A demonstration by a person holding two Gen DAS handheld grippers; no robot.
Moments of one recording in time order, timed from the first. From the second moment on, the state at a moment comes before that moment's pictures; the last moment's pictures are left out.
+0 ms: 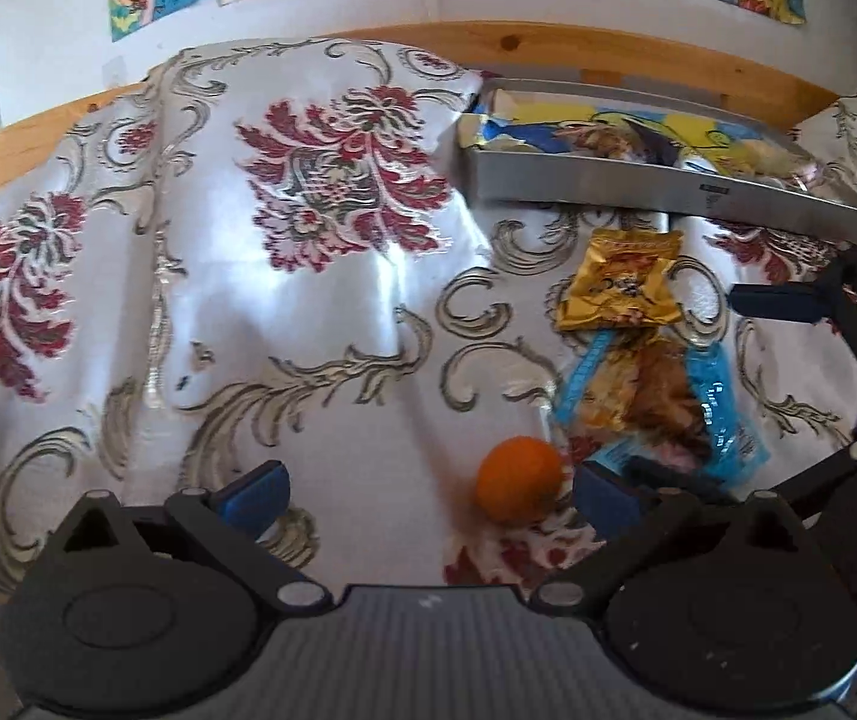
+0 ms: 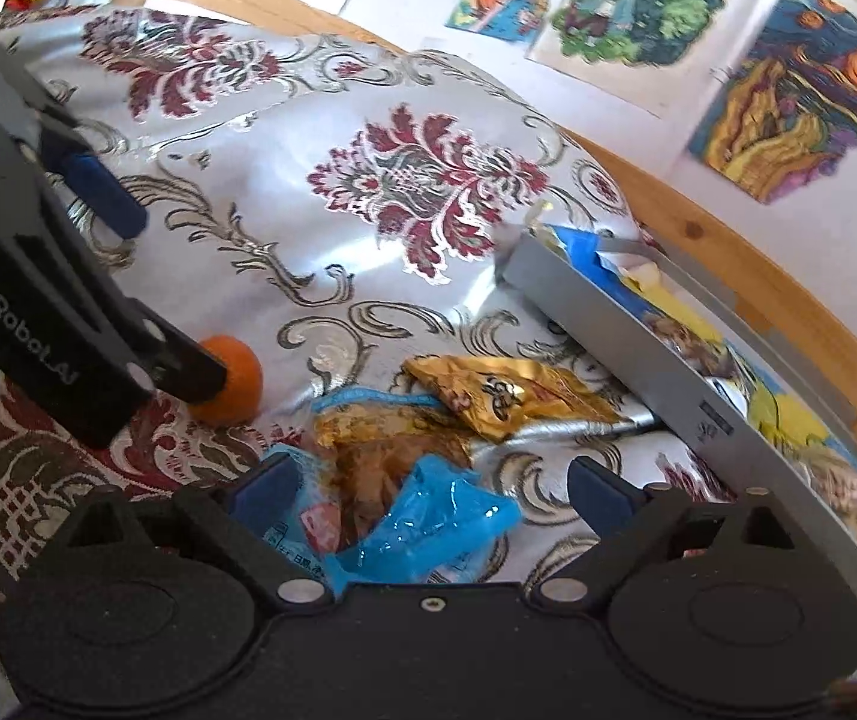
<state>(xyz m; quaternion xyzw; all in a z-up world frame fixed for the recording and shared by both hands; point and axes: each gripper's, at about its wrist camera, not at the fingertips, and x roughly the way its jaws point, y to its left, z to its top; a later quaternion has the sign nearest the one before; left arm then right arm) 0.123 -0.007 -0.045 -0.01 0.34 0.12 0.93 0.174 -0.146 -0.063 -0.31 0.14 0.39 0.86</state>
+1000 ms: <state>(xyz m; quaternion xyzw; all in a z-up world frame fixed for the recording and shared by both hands) 0.137 -0.008 -0.066 -0.06 0.36 0.05 0.93 0.180 -0.153 -0.066 -0.27 0.19 0.44 0.84</state>
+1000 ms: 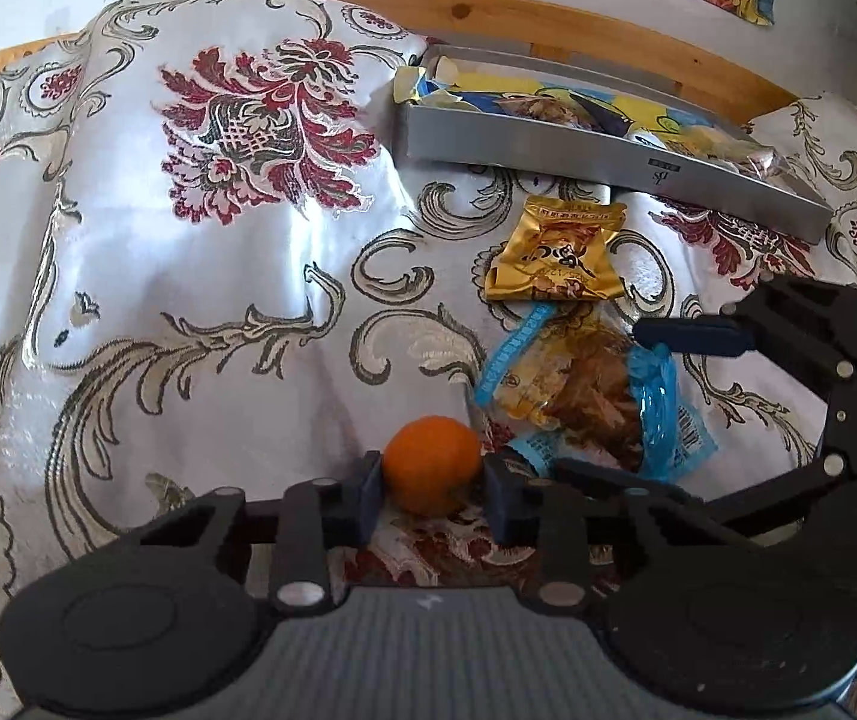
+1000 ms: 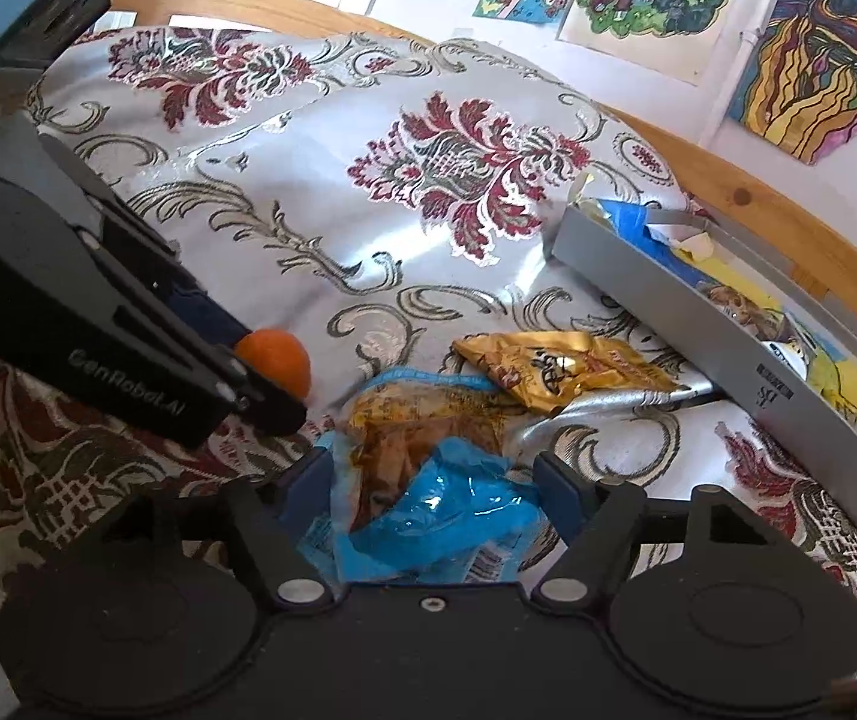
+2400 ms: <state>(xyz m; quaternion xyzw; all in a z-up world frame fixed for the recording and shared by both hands) 0.095 0.000 -0.040 -0.11 0.35 0.02 0.93 0.112 -0.143 -0.068 -0.37 0.16 0.33 0.86</state>
